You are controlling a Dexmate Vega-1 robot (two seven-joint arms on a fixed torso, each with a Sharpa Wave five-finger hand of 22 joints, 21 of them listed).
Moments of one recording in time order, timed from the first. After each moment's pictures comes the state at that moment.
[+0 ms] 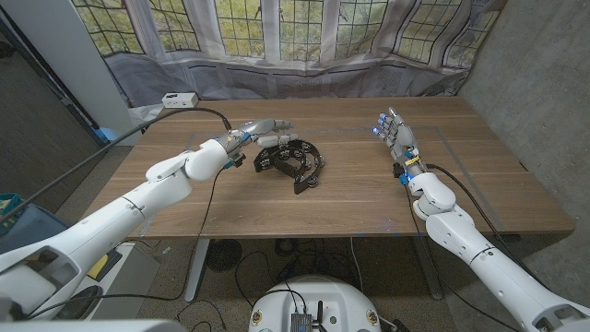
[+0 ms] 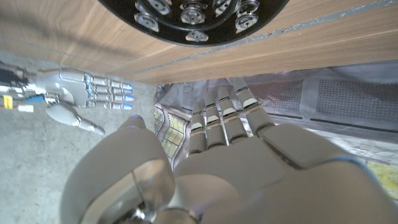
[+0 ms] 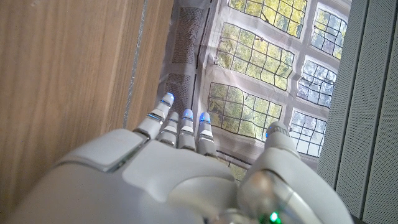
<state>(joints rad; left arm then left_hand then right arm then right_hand) 0.73 0.81 0.55 -1.65 0.32 -0.20 0.02 0.50 0.14 0.12 0.16 0.18 0.33 0.07 0.17 0.19 0.40 0.08 0.18 0.34 0.38 0.08 0.18 0.20 0.36 0.17 0.25 0.19 -0.99 -0.52 -0.34 -1.52 0.64 0.33 -0.08 0.23 0.07 0.25 -0.14 0.17 0.24 0.05 0.20 0.18 0.21 0.12 0.21 0.20 0.07 0.08 0.22 0.21 0.28 0.02 0.19 0.17</state>
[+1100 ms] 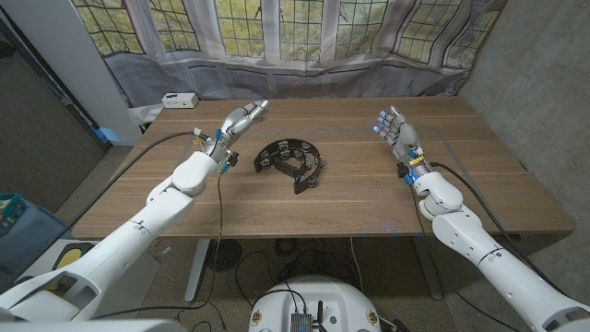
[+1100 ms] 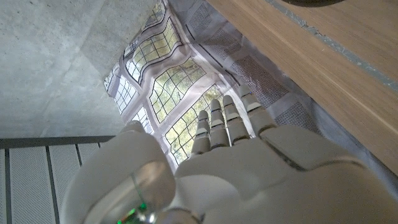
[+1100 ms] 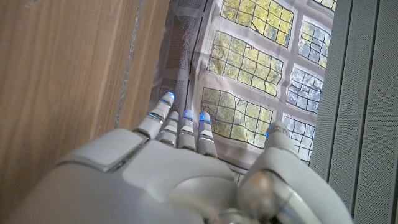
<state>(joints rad) 0.85 0.65 0.39 -1.48 -0.29 -0.42 0.03 0.46 0.10 0.09 0.13 0.18 0.24 0.07 0.18 0.18 0.31 0.11 0.18 0.30 0.29 0.09 0.18 0.19 0.29 0.16 0.21 0.19 -1.01 -0.55 -0.32 -1.55 0.65 0.35 -0.04 0.23 0.07 0.25 -0.13 0.17 0.24 0.05 0.20 0.18 0.21 0.12 0.21 0.20 0.08 0.08 0.22 0.21 0.29 0.02 0.19 0.17</state>
